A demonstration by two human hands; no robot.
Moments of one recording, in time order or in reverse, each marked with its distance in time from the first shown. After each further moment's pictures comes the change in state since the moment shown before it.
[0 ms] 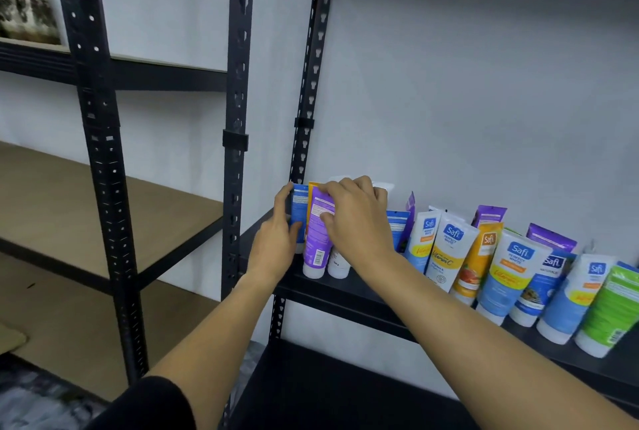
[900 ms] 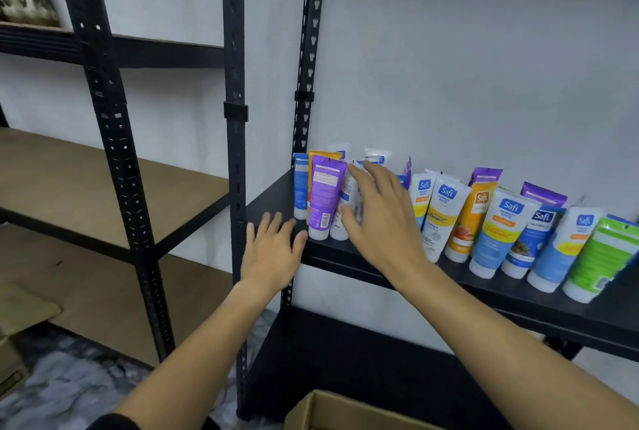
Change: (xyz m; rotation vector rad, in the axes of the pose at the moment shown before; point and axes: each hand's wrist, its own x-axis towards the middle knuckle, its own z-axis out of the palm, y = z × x) left_hand -0.073 -0.005 -0.014 0.569 -0.230 -0.044; right_hand -0.069 0.022 -0.006 0.171 0.093 0.054
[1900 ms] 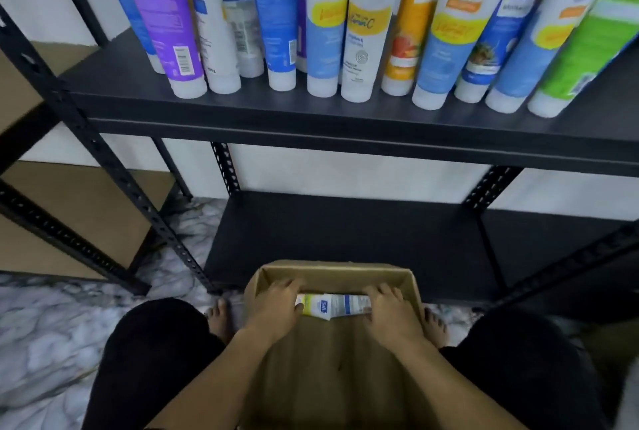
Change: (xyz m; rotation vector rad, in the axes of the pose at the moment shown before) left_hand -0.194 0.007 0.247 0.060 -0.819 0.150; right_hand -0.352 0.152 0.123 -0.051 -0.957 0.689
